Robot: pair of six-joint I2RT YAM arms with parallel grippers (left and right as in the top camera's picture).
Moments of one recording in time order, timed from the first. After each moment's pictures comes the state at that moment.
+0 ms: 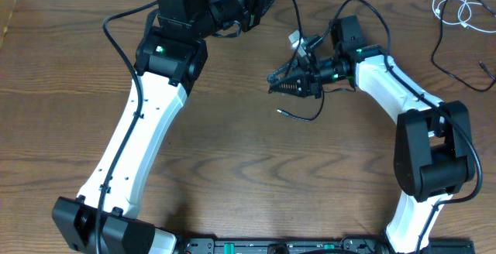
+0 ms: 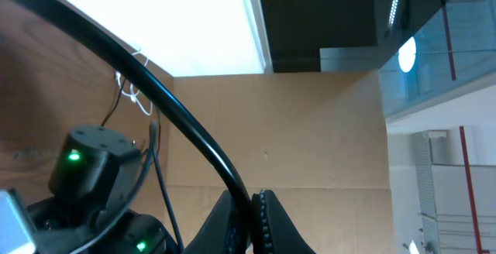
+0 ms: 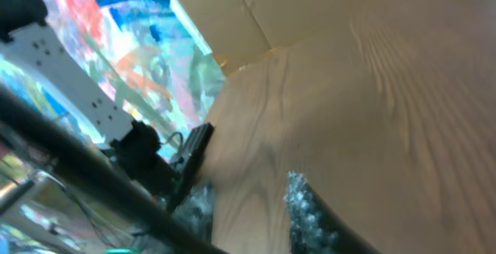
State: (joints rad) left arm -0.33 1.62 1.63 -0.11 0.64 -1.43; right arm 0.25 2.01 1.40 -0.44 -1.54 -0.53
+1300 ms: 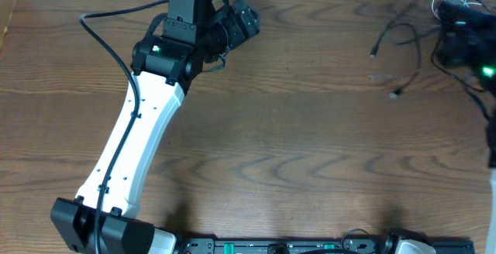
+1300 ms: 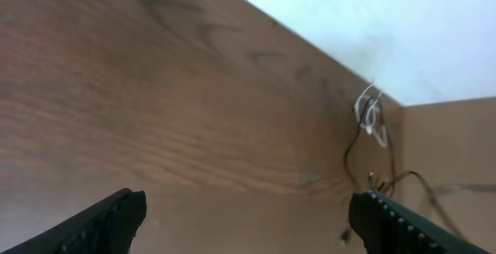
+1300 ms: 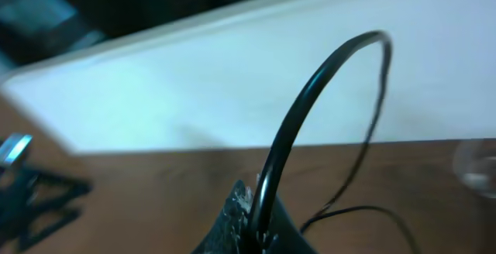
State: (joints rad) left arm -0.32 1.62 1.63 -0.73 0.23 -0.79; right arm -0.28 1.14 1.40 -0.46 -0.54 0.23
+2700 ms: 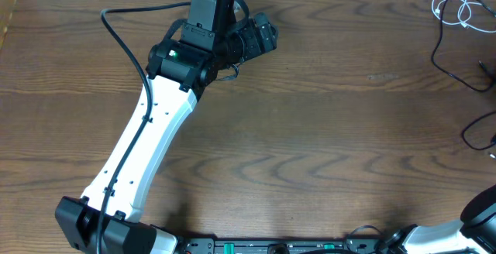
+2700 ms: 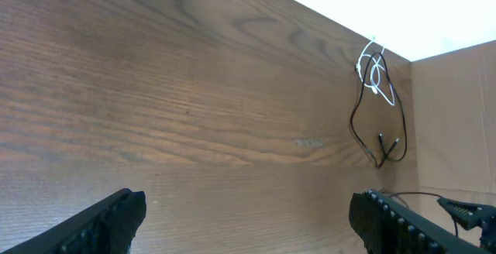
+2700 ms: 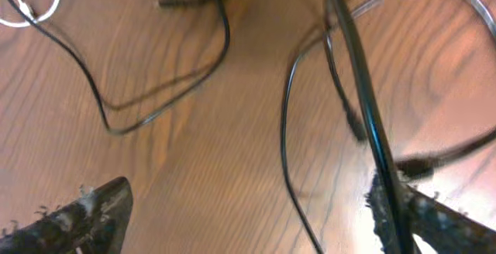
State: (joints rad) left arm -0.40 1.62 1.63 -0.75 0.23 -0.71; right arm -0.76 1.72 1.40 -0.77 -0.14 0.38
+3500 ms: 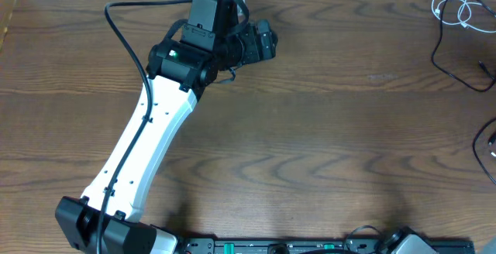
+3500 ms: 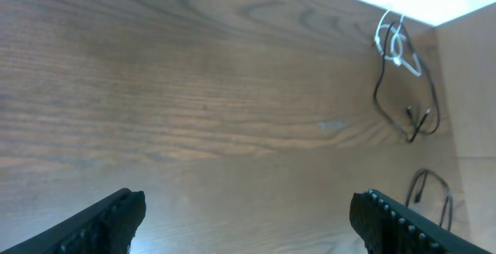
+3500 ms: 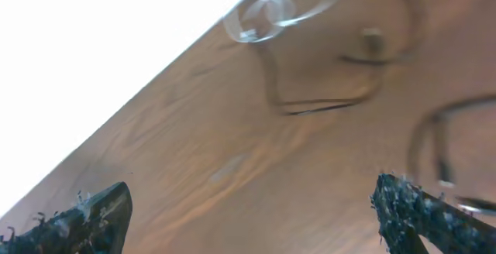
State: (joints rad) left arm -0.40 1.62 1.63 -0.80 0.23 -0.55; right arm -0.70 1.26 1.40 -0.86 -0.46 0.19
